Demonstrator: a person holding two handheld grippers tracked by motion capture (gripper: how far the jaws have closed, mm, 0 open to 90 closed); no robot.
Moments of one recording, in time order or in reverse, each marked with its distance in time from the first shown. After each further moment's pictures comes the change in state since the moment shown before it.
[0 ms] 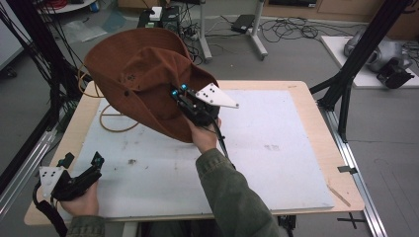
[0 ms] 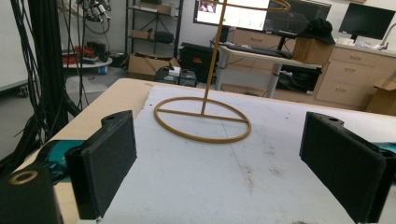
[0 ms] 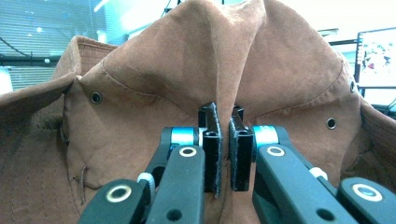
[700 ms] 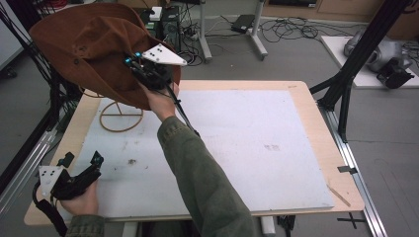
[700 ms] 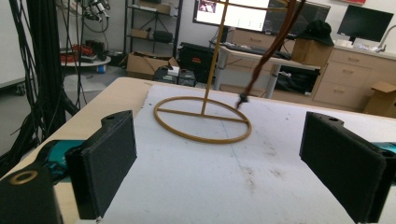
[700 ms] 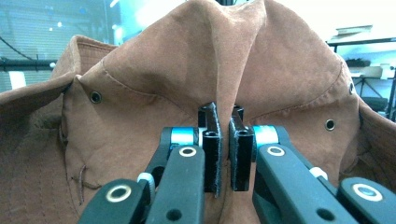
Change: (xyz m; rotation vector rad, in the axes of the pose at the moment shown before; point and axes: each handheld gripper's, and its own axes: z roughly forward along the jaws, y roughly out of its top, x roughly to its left) left arm 0.004 -0.001 0.002 0.005 -0.003 -0.010; right arm 0.027 0.032 0.130 0.024 0.069 -0.015
